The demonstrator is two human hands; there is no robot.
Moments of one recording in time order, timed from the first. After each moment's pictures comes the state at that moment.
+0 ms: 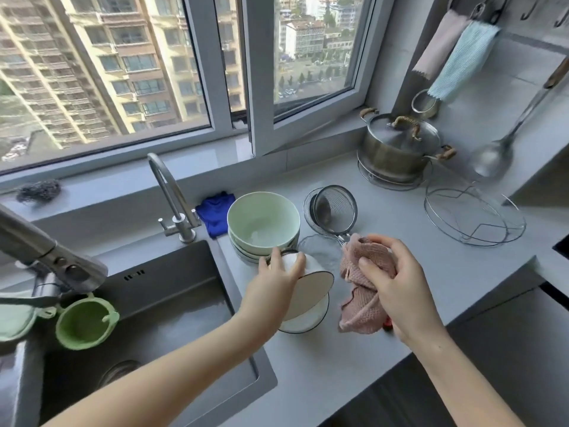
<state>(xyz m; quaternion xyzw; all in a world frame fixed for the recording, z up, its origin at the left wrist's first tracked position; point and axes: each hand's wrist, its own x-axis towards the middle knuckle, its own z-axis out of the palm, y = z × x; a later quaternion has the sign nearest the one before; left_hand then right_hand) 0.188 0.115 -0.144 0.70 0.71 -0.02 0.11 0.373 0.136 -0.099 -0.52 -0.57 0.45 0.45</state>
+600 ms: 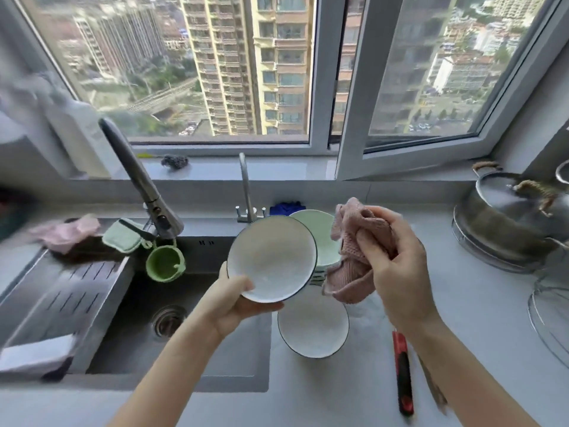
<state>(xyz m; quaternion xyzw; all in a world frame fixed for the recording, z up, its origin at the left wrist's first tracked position) 0.161 0.062 -0.116 0.02 0.57 0.67 0.47 0.341 0.199 -0.040 -0.25 -0.67 0.55 0.43</state>
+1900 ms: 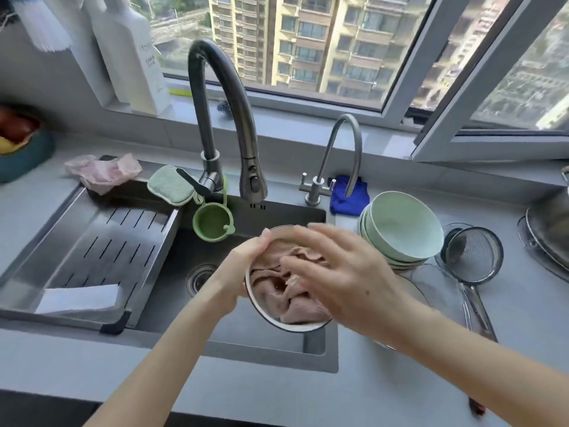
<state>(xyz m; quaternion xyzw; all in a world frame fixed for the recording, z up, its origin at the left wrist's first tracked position) 0.045 -0.034 -0.148 0.14 0.56 0.63 0.51 0.190 0.087 -0.075 0.06 -0.98 0.02 0.17</state>
